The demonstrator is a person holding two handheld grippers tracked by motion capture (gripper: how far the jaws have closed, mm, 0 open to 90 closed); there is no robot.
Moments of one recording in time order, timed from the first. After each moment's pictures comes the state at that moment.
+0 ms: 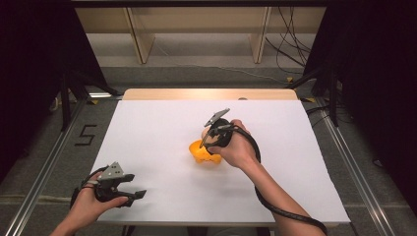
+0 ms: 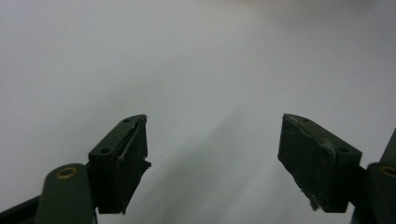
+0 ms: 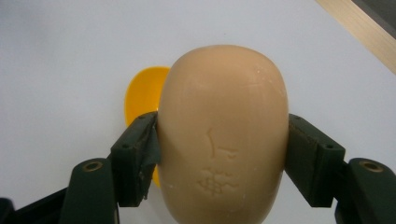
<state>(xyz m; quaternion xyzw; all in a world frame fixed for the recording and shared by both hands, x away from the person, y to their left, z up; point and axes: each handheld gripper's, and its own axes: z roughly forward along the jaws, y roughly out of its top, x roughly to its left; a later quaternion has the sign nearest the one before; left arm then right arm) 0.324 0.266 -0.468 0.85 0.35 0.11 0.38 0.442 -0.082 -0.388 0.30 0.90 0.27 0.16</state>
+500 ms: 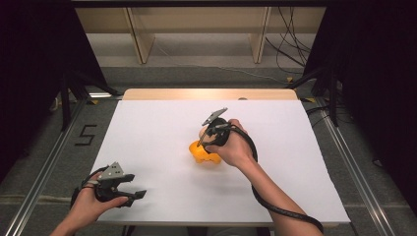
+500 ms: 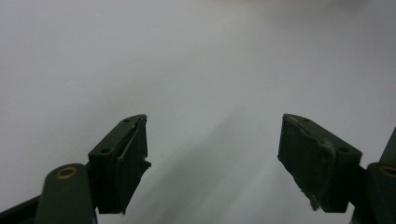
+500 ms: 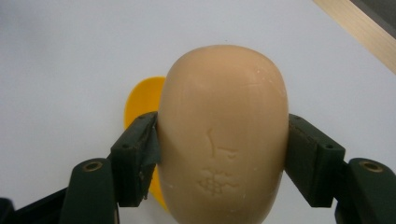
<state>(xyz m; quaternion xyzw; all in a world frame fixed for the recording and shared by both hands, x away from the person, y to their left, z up) 0.324 0.266 -0.468 0.85 0.35 0.11 0.38 0.447 -0.076 -0.391 0.30 0.90 0.28 0.16</state>
